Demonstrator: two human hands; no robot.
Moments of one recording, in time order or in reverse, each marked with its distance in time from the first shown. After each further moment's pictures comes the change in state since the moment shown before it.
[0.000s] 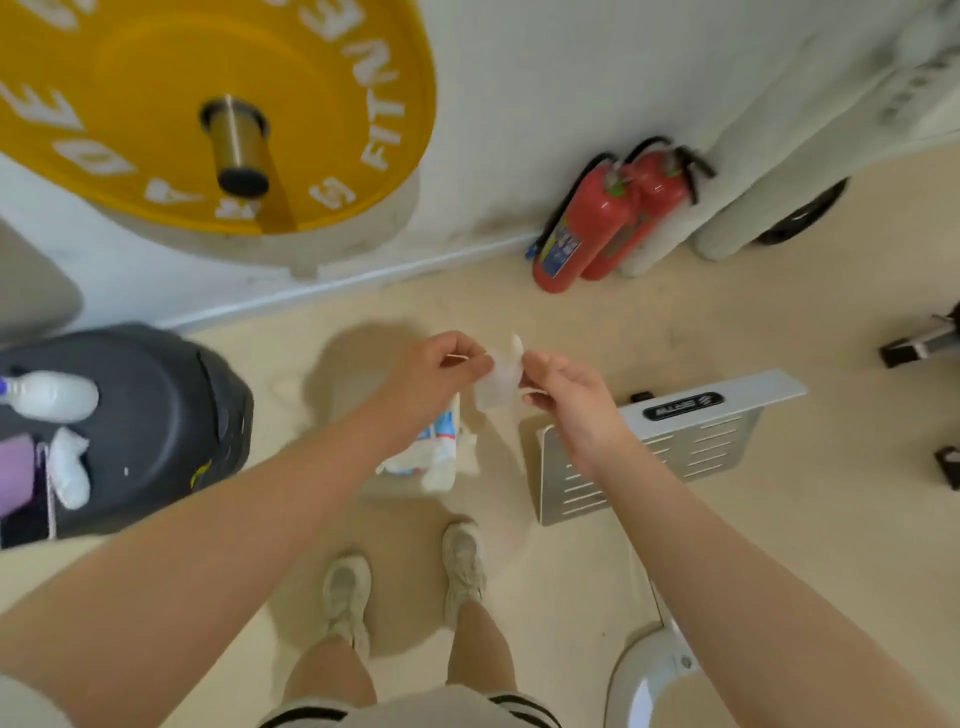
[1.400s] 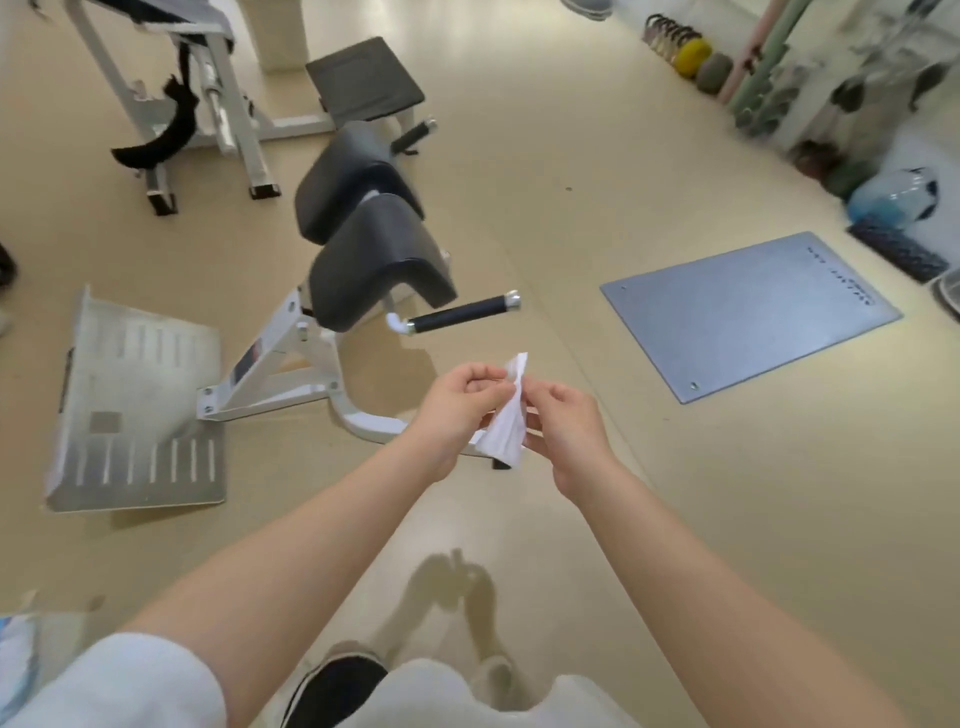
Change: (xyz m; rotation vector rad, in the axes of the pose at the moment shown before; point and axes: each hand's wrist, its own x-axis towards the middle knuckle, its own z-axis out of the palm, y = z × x) left_hand -0.678 -0.204 0.310 0.552 -1.393 -0.023; right_hand -0.782 0.347 0.041 0.916 1.557 -0.092
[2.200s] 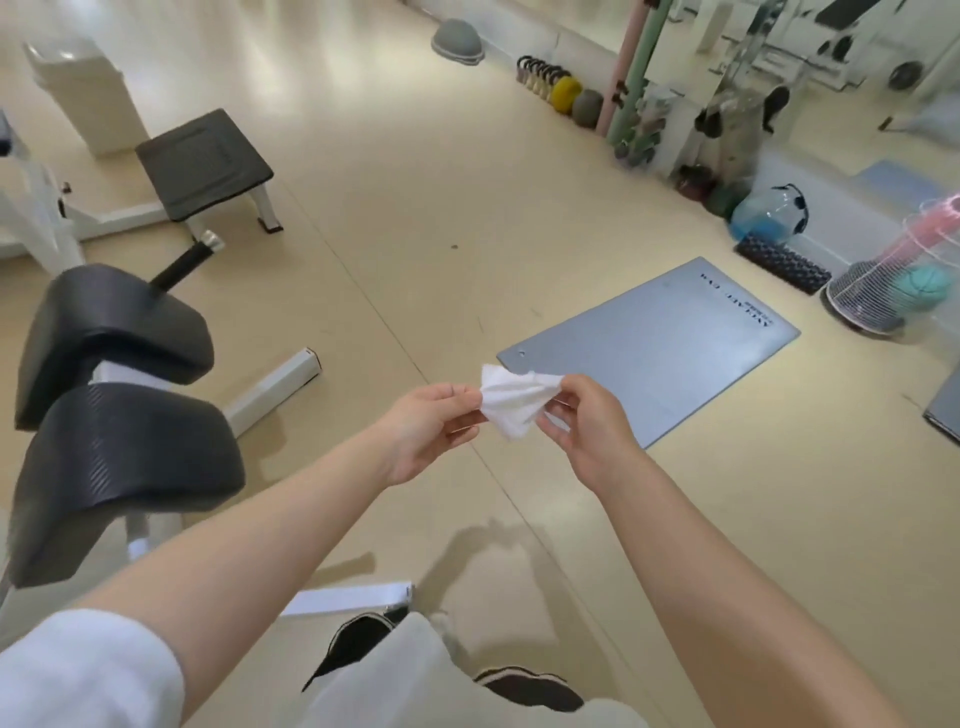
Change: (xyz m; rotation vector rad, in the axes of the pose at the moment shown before) left_hand 0.324 0.110 0.242 -0.031 -0.310 -0.176; right_hand 0.290 -0.176 -0.271 0.308 0.167 -0.006
